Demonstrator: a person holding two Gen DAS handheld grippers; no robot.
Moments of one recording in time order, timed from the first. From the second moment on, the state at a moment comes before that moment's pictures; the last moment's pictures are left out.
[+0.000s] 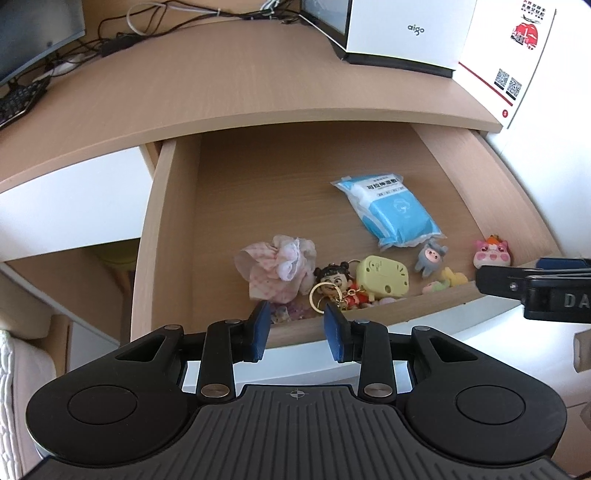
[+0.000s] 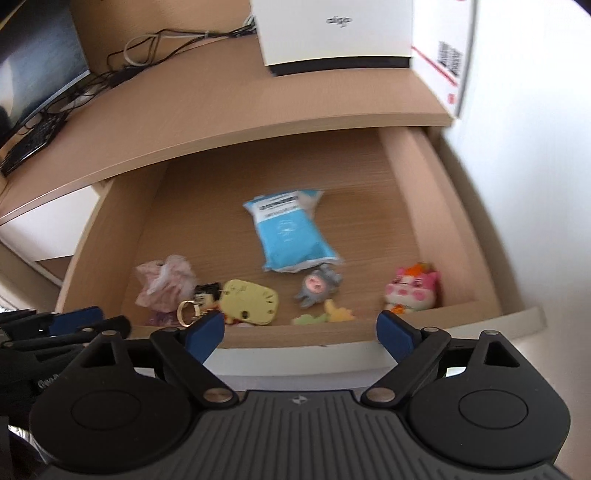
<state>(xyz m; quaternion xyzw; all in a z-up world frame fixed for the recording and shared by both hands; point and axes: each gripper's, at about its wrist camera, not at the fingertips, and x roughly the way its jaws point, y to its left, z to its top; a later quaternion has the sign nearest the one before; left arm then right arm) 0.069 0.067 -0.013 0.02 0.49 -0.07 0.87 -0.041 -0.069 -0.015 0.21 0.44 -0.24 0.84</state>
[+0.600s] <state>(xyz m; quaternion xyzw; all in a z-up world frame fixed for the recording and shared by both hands) 0.084 0.066 -0.011 0.02 0.52 -0.12 0.84 -0.037 -0.048 -0.023 0.14 0.47 -0.26 0.83</state>
